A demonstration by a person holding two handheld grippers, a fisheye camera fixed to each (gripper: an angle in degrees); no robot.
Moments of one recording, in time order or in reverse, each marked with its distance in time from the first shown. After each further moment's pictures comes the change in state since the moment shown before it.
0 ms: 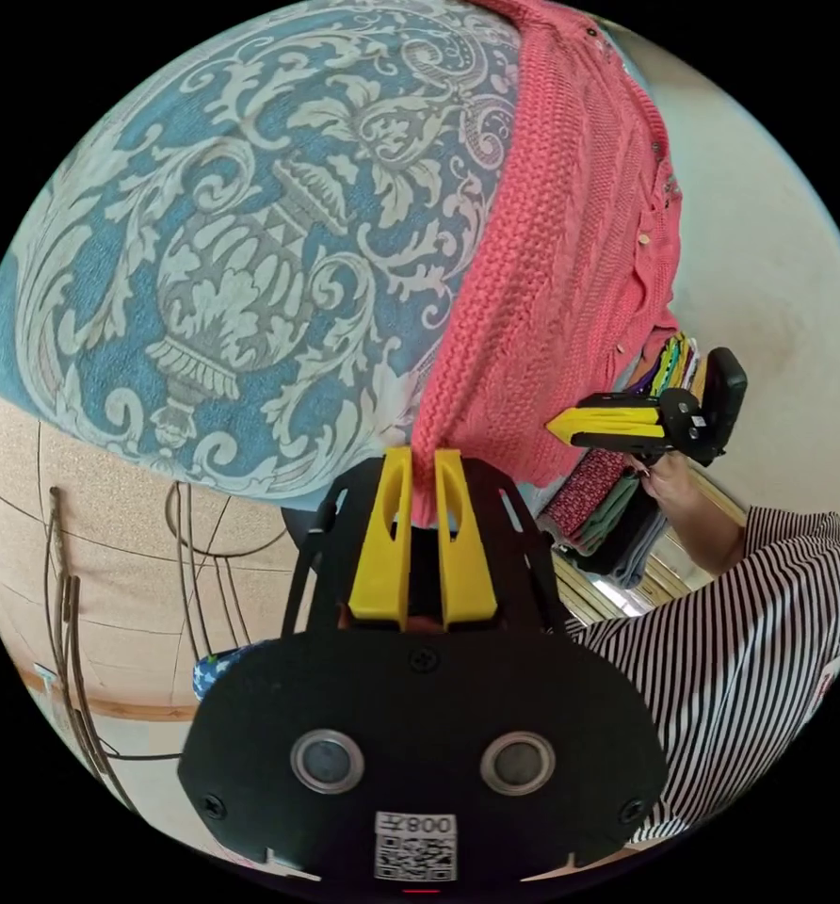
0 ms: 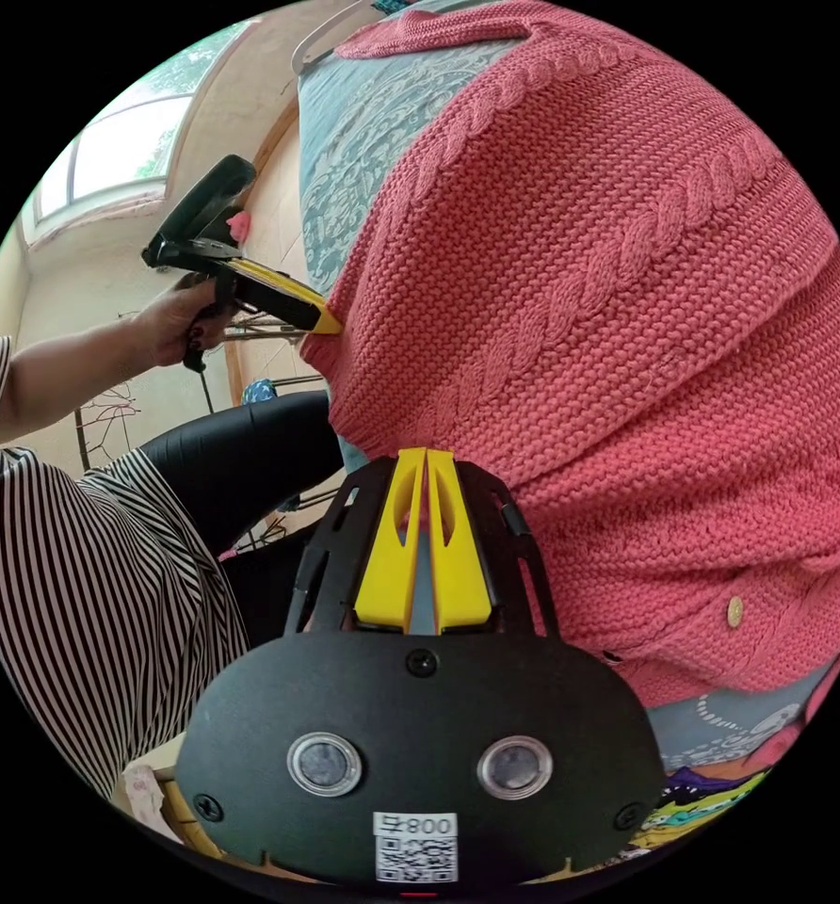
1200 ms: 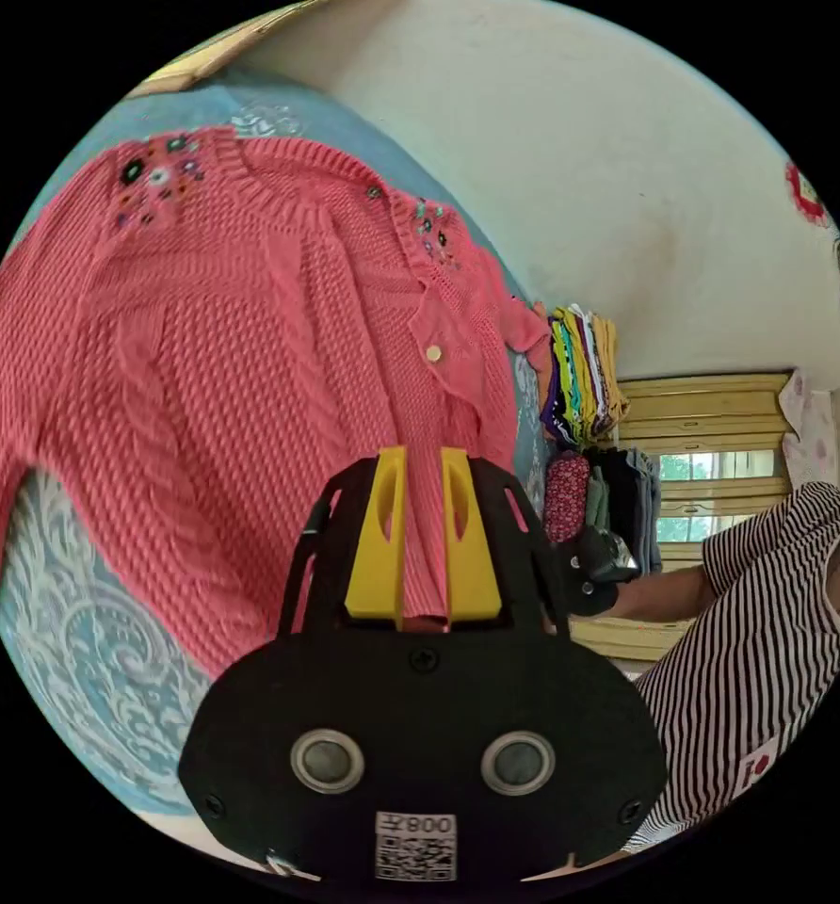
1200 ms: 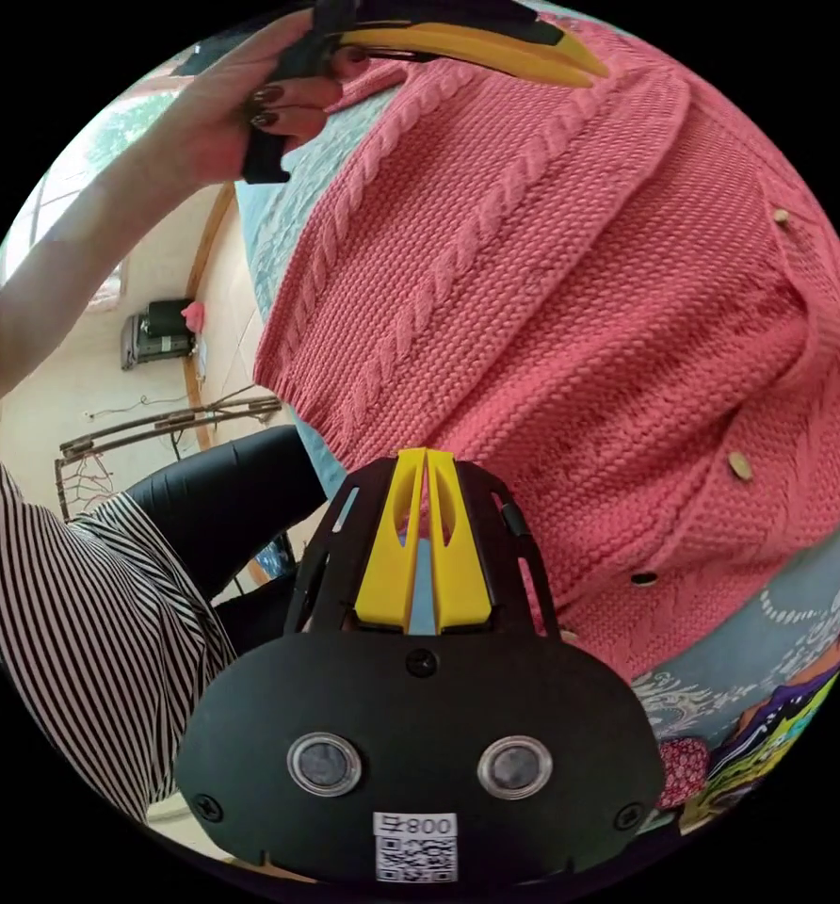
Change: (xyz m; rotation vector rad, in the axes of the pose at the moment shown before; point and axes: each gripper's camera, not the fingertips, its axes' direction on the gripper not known) left arm 0.257 -0.397 0.009 0.211 -0.049 0.669; right arm -0.033 0.175 -0.057 0.244 0.048 0.258
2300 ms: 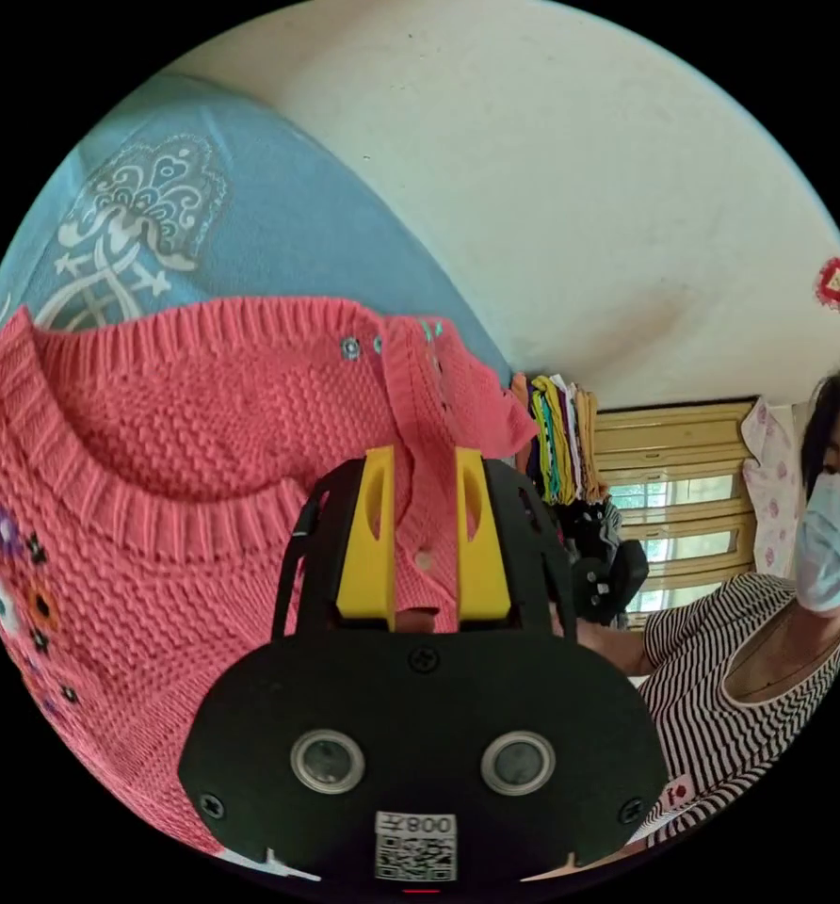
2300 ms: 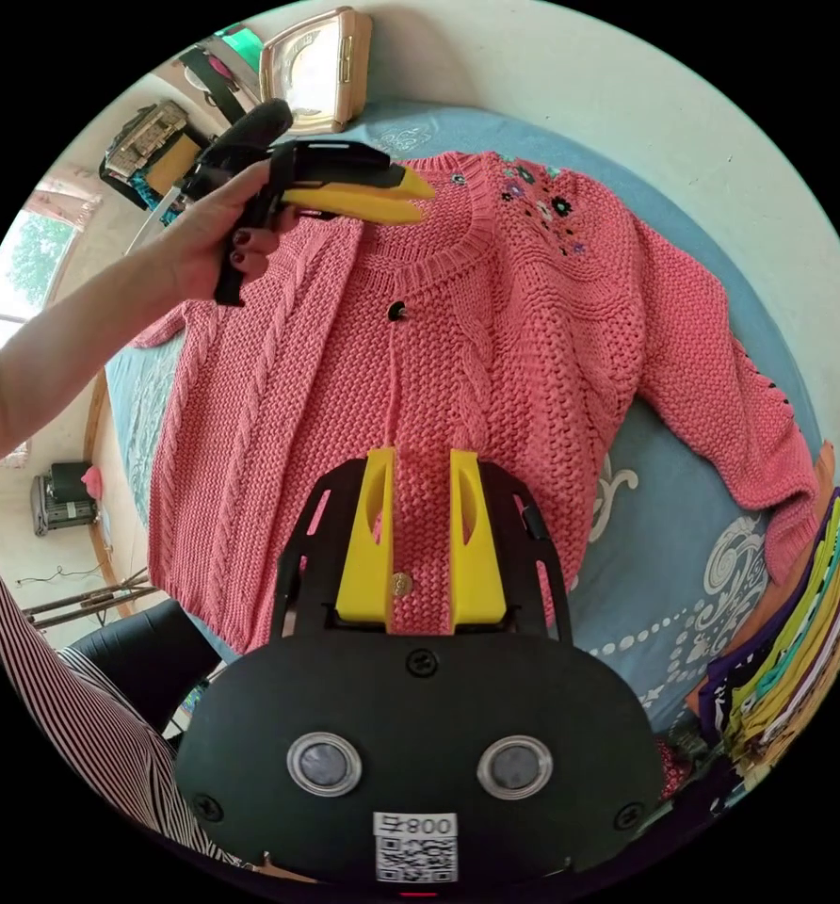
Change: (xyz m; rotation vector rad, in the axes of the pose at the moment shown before) left arm -0.085 -0.302 0.130 -0.056 0.118 0.035; right arm 0.141 0.003 -0.184 0.377 0.312 0.271
